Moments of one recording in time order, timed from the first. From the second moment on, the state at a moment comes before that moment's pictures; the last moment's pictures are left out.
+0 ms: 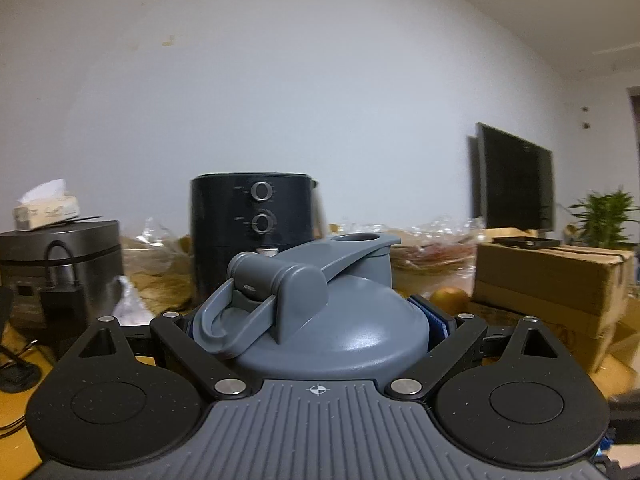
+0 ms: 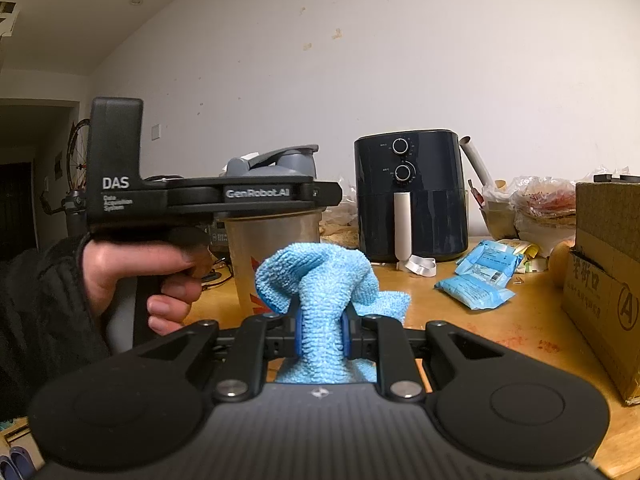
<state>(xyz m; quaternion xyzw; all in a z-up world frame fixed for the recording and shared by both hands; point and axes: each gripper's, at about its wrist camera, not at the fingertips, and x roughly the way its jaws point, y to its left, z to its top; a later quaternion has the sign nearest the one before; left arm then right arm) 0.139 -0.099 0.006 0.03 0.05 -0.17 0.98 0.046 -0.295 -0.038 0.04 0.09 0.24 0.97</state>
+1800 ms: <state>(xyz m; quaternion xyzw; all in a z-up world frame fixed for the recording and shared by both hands) 0.179 -0.046 -0.001 0.05 0.06 -0.45 0.89 0.059 -0.282 -0.039 0.04 0.09 0.28 0.96</state>
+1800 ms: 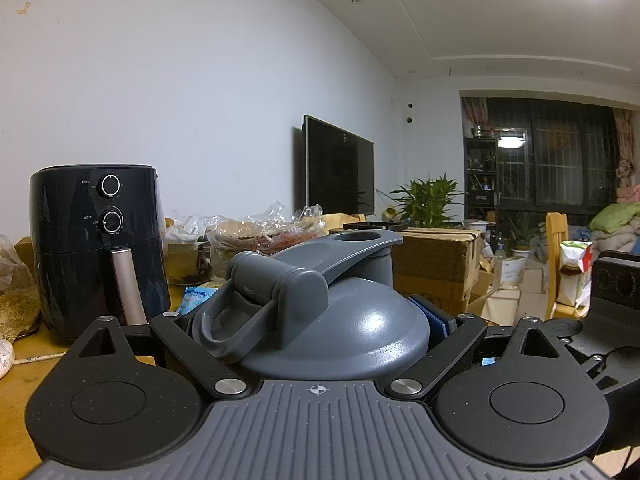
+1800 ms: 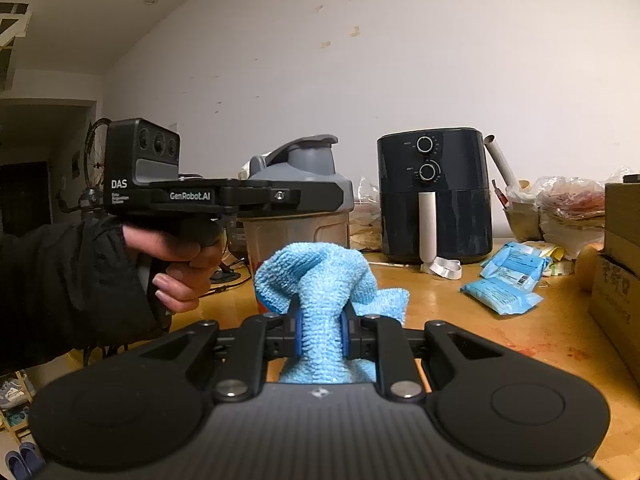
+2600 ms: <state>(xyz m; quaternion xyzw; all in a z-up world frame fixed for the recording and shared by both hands) 0.183 -0.045 0.000 0.05 0.06 -0.46 0.89 0.084 -0.269 -0.026 0.04 0.07 0.30 0.95</state>
